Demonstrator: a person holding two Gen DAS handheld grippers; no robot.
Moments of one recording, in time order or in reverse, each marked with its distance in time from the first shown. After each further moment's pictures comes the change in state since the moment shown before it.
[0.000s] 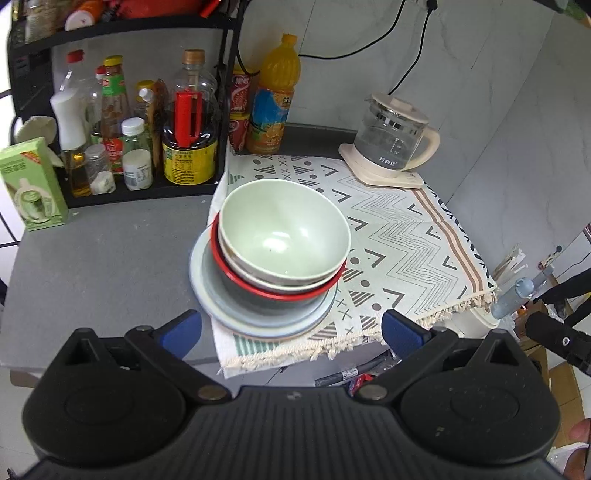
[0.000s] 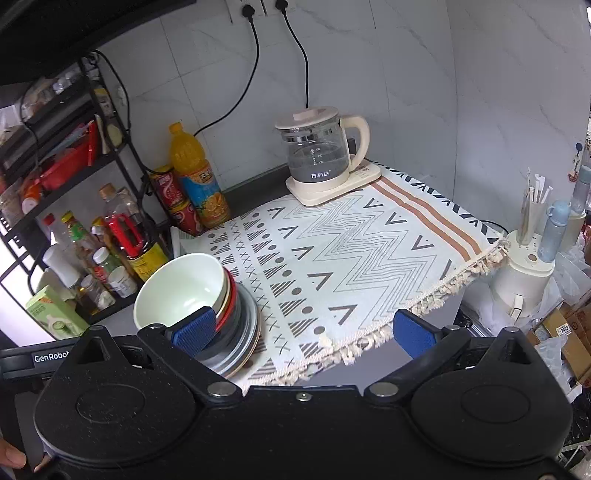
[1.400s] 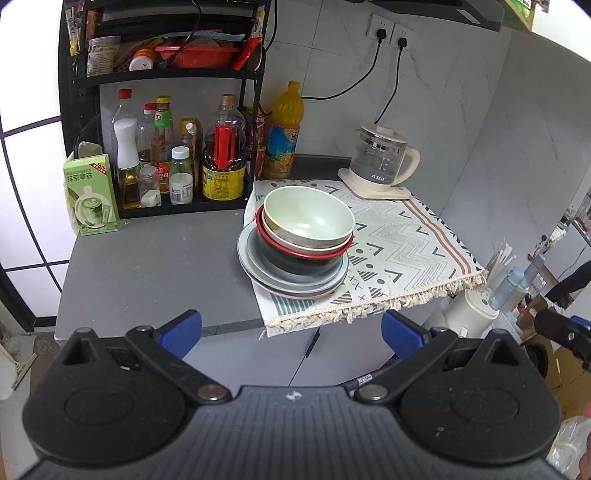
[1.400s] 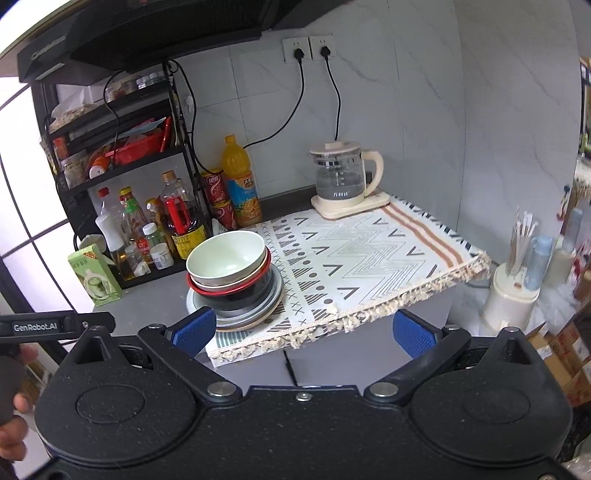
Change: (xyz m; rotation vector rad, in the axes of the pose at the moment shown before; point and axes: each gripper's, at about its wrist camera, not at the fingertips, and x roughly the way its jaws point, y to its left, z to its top) left arm -0.114 0.033 -0.095 0.075 -0.153 0.006; right arm -0.121 0.016 -0.086 -0.141 -0.137 0.024
